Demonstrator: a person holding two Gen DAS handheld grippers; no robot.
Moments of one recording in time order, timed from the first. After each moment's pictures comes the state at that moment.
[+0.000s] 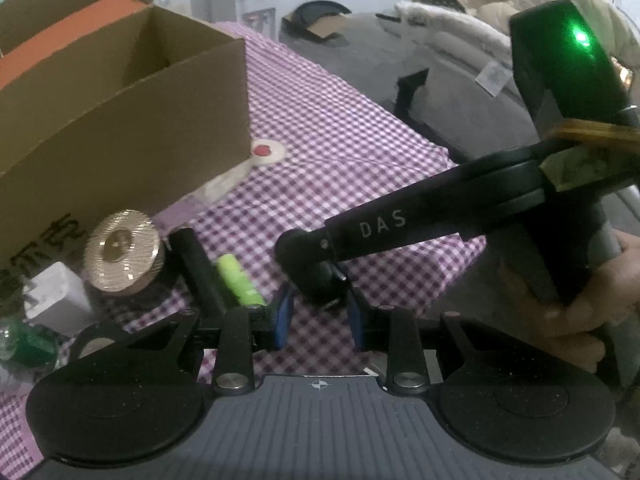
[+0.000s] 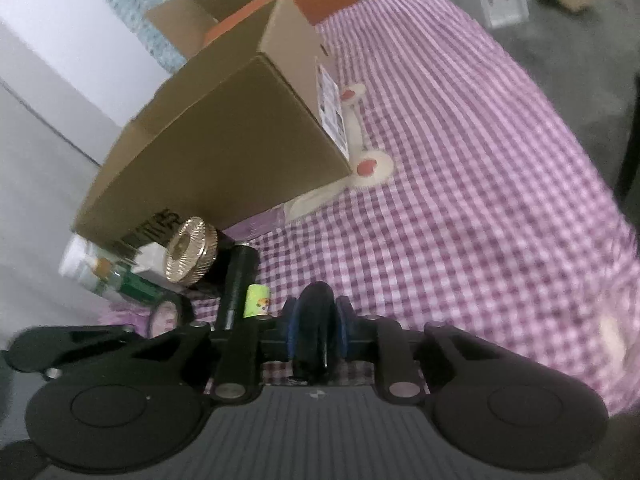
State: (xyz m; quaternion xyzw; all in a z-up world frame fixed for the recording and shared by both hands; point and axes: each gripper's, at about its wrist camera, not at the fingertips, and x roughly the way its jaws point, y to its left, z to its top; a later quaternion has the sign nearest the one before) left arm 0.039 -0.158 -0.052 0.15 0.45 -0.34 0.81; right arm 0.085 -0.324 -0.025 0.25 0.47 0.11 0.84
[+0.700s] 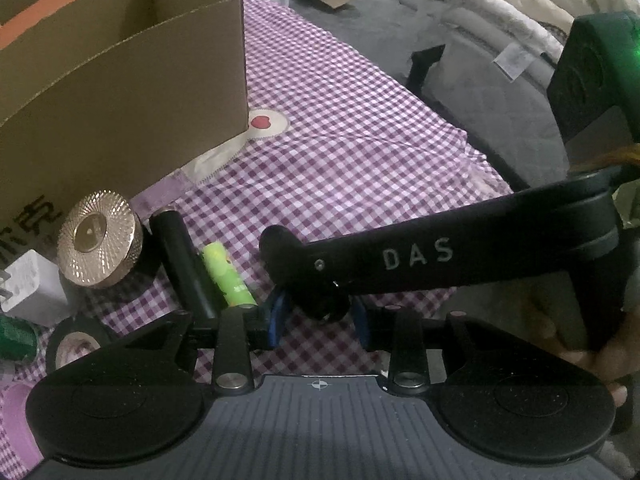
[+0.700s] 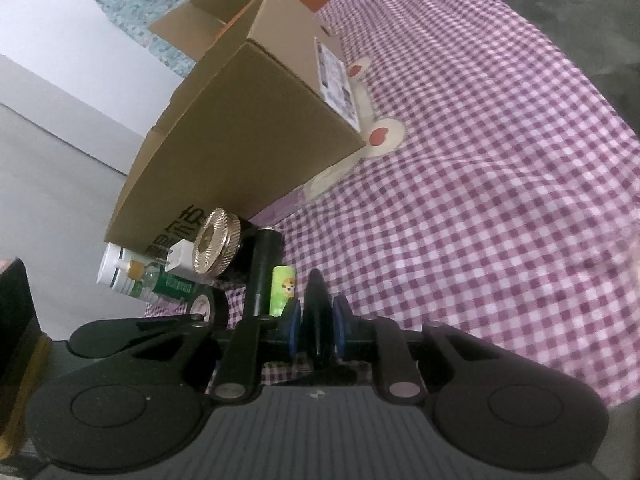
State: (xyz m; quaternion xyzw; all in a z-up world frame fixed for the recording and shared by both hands) left arm 0.050 -0.174 -0.067 0.15 0.49 -0.32 0.79; right arm 0.074 -0.338 -0.030 0.31 0.47 0.15 0.81
